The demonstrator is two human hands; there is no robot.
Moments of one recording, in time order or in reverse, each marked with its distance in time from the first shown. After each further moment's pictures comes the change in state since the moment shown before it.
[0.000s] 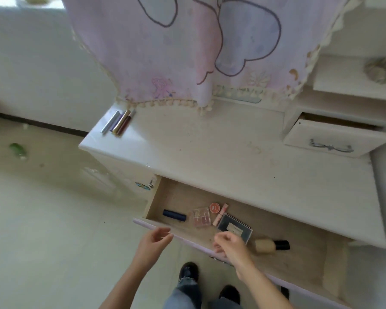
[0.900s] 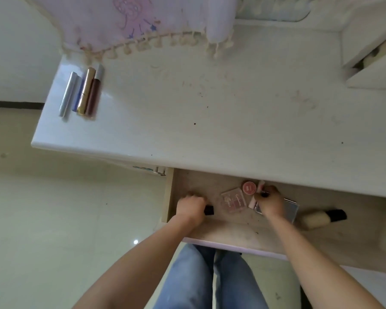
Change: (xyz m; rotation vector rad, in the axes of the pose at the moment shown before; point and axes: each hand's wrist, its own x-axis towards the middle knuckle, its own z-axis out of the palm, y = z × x) left_hand 0.178 -0.012 0.018 1.238 -0.477 0.350; right_hand 0.161 0.007 0.028 -0.229 0.572 0.203
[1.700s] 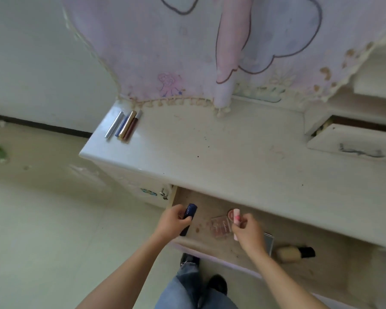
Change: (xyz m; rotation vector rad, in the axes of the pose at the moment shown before) left_hand -0.085 -0.003 -0.043 -0.890 0.363 -0.177; right_hand -0.093 -0.028 -0.050 0.016 -0.114 -0.289
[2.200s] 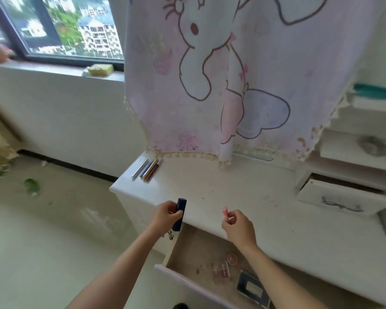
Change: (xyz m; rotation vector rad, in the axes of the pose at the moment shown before) left_hand -0.047 0.075 -0.084 -0.168 0.335 0.135; right_hand -0.032 -0.104 -0.058 -0.051 0.035 -0.446
